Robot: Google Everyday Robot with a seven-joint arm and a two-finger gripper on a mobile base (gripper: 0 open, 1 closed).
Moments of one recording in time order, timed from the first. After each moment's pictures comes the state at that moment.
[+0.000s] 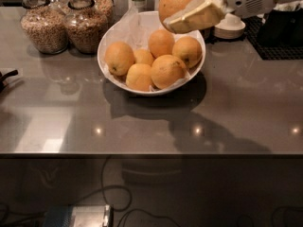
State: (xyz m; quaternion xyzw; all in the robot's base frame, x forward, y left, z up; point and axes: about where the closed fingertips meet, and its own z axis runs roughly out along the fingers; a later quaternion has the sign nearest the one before) arm 0.529 -0.046 1.085 -0.61 0.57 0.13 0.54
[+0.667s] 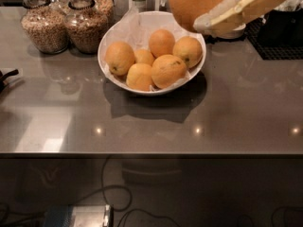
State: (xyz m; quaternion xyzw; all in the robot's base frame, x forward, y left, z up) arm 0.415 -0.060 1.167 -0.67 0.45 0.09 0.58
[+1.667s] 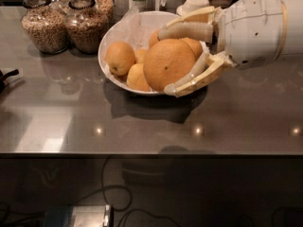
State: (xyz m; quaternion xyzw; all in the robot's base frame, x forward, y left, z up) arm 0.444 -0.030 1.054 -0.64 0.43 0.25 0.59
